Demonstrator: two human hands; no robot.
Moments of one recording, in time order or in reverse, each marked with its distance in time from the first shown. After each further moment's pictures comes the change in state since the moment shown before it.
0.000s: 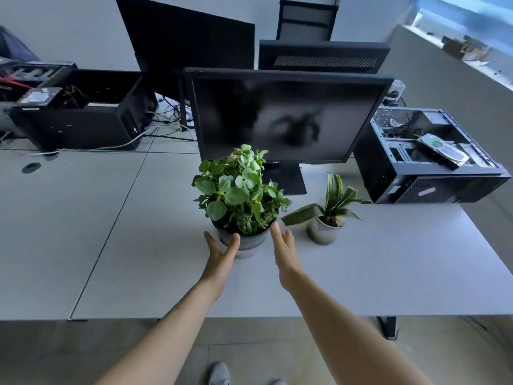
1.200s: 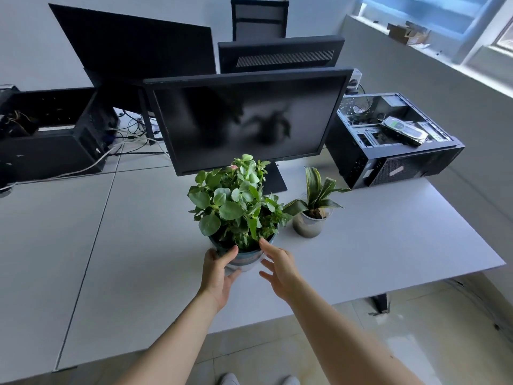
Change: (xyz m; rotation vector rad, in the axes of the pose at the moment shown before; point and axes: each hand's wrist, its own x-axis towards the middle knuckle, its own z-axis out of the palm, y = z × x) left_hand 0.016 -0.001 0.001 -0.318 -0.069 -0.071; right_hand 0.002 0.019 -0.007 0.313 0.033 0.142
